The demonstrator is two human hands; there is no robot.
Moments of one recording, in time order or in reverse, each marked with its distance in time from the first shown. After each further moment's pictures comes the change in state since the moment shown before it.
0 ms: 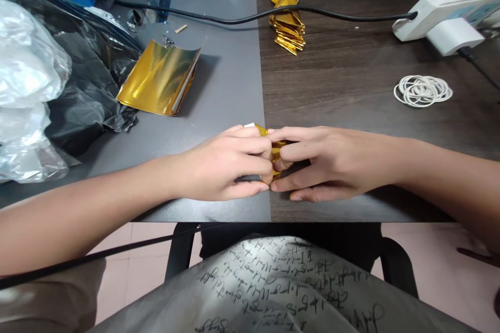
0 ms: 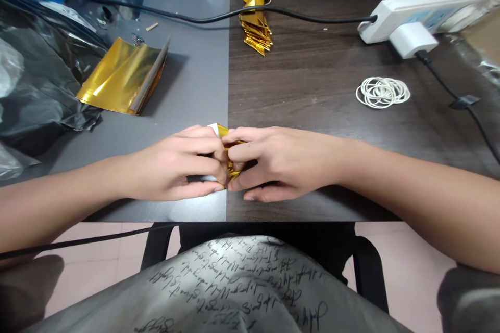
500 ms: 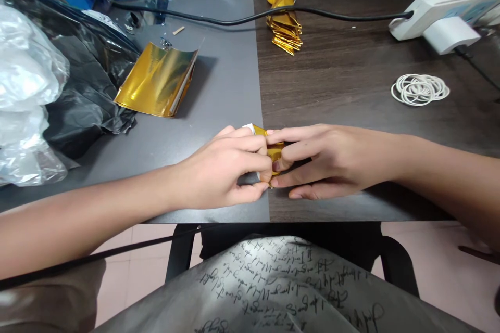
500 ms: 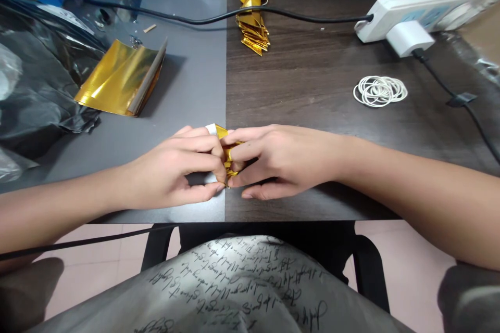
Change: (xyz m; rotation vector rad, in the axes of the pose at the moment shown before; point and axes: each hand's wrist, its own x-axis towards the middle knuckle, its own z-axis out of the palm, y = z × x) left_hand 0.001 0.017 0.002 -0.011 -0.009 -0.255; right_hand -0.001 0.002 0.000 0.040 0.053 -0.005
